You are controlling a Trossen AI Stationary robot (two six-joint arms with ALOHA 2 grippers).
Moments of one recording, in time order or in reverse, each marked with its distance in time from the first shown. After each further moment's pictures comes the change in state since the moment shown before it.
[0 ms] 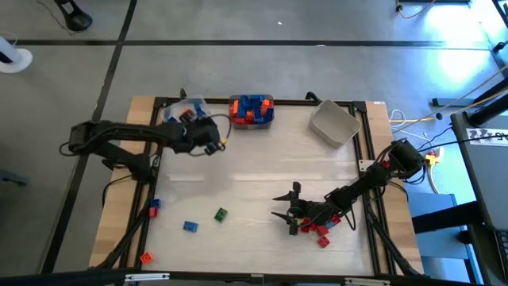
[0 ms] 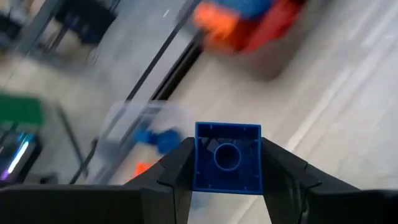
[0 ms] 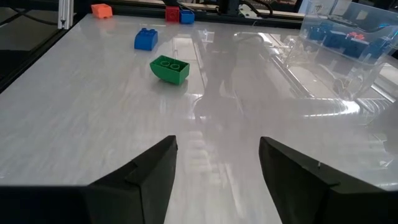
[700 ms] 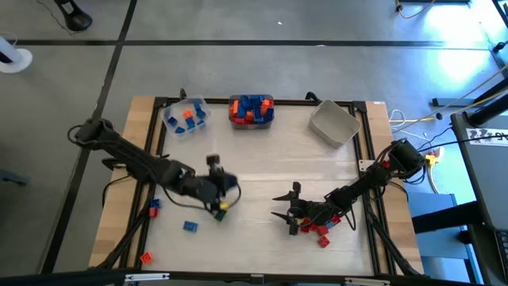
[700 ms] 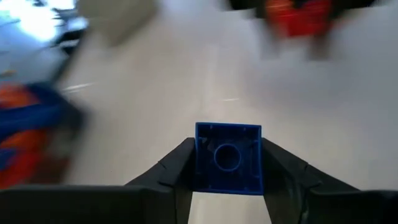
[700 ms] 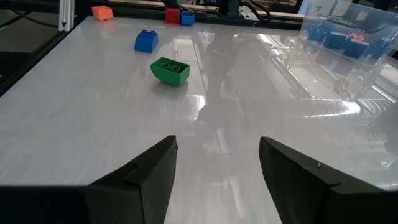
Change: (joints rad) left arm -0.579 0.107 0.087 0.324 0.169 0.062; right arm 0.000 0.000 0.000 0.006 0.000 0.000
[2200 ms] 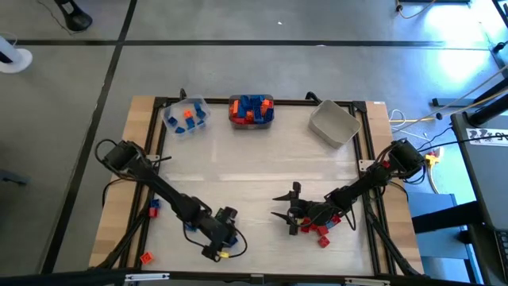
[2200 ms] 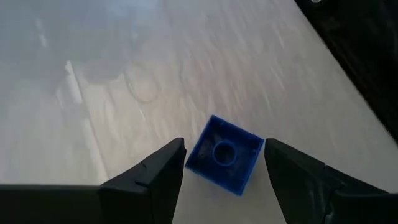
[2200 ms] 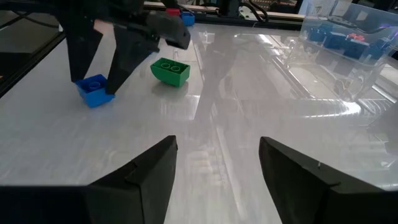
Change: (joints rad) left arm -0.178 0.434 -0.003 0.346 0.500 0.018; right arm 0.000 0.000 0.000 0.002 0.000 0.000
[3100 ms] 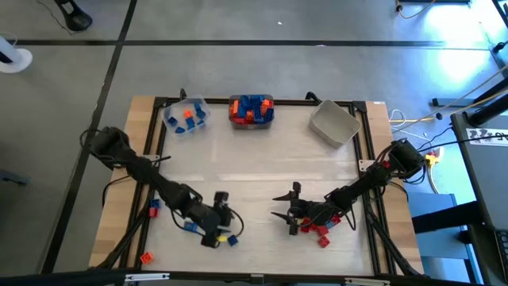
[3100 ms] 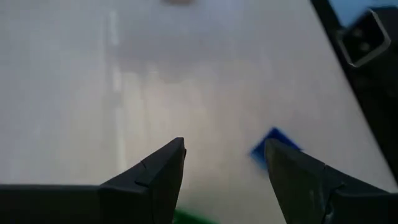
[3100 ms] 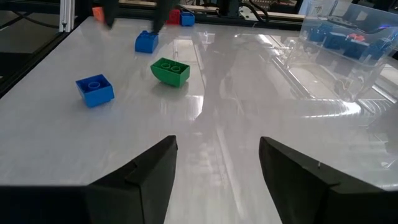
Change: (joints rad) left arm 0.032 -0.243 0.000 -0.225 -0.159 -0.146; right arm 0.000 0.000 0.000 0.001 0.000 0.000
